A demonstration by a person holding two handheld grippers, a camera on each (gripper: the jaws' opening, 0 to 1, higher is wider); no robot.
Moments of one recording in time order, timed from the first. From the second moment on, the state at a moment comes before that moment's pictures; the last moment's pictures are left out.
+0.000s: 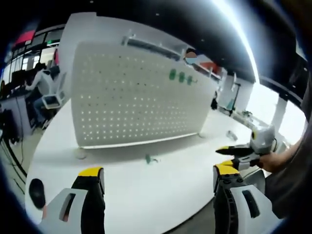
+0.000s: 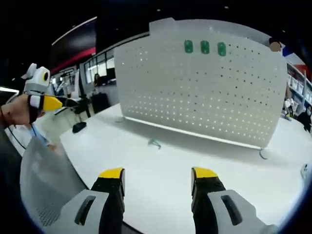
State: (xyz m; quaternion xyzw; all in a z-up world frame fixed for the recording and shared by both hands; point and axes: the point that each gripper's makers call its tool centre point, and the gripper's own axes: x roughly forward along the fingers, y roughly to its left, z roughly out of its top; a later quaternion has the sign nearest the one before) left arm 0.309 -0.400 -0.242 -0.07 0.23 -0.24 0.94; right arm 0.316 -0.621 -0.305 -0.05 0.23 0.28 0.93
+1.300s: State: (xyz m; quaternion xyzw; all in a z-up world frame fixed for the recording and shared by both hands) left arm 0.402 -0.474 -0.354 0.00 0.28 -0.32 0.91; right arm 0.316 -0.626 -0.309 -0.07 0.26 0.31 0.91
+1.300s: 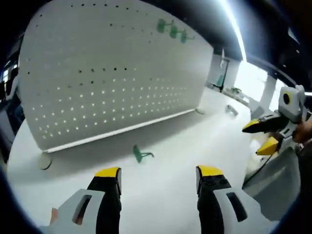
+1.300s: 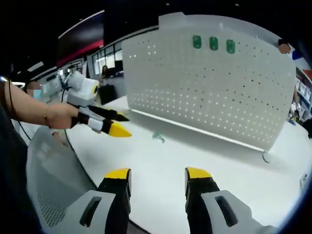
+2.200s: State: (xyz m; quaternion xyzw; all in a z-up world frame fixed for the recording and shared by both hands) left arm 0.464 -0.490 -0.415 0.01 0.31 -0.27 0.91; right arm 0.325 -0.648 -0.319 -0.05 0.29 0.27 0.92
